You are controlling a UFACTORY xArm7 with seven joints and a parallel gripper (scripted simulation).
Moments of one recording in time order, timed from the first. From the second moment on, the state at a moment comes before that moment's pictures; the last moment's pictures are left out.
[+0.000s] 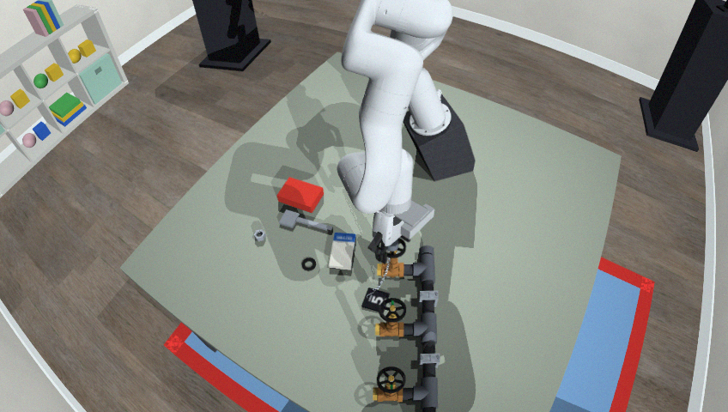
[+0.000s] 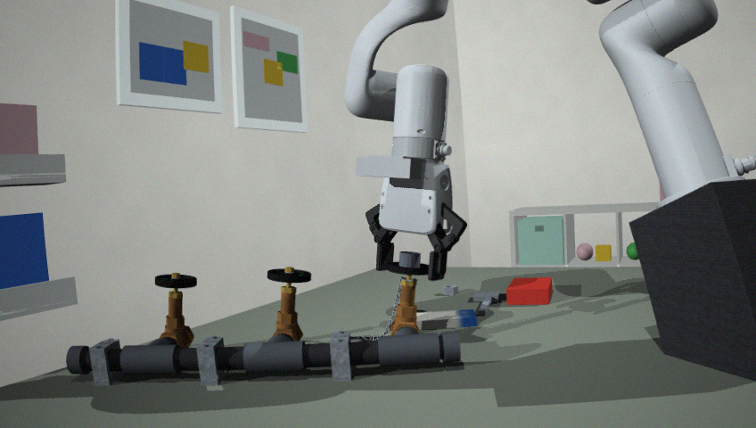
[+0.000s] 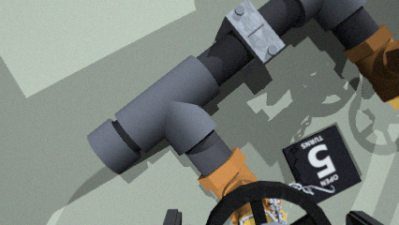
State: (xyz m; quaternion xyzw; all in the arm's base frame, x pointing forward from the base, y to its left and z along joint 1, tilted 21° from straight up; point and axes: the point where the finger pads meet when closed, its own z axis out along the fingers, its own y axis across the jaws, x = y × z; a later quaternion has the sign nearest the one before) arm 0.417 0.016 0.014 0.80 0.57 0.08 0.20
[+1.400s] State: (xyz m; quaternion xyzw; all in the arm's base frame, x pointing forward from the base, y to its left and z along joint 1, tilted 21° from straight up) arm 0.417 0.015 0.014 0.94 -0.27 0.22 0.04
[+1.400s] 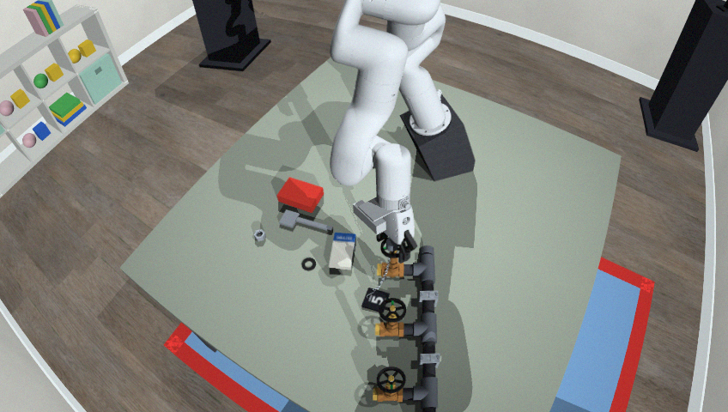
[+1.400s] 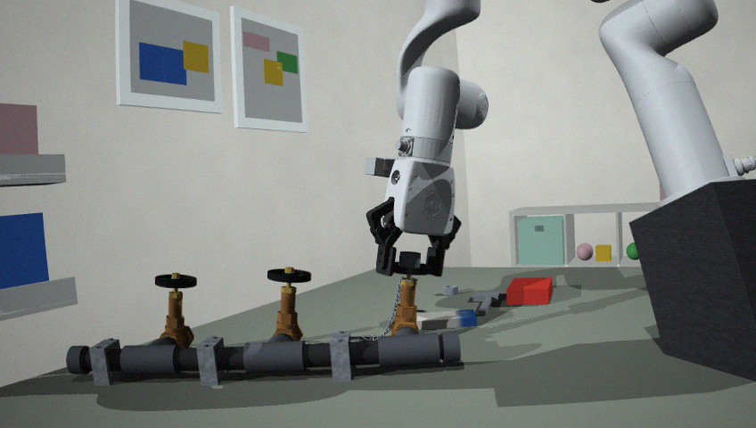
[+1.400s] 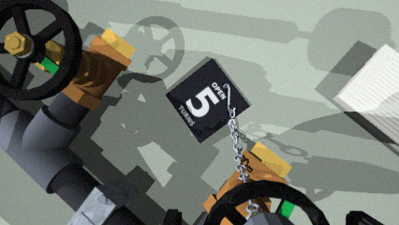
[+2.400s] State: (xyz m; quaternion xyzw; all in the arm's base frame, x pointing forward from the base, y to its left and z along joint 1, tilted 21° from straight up) arm 0.417 0.016 0.014 0.67 -0.71 0.21 -0.05
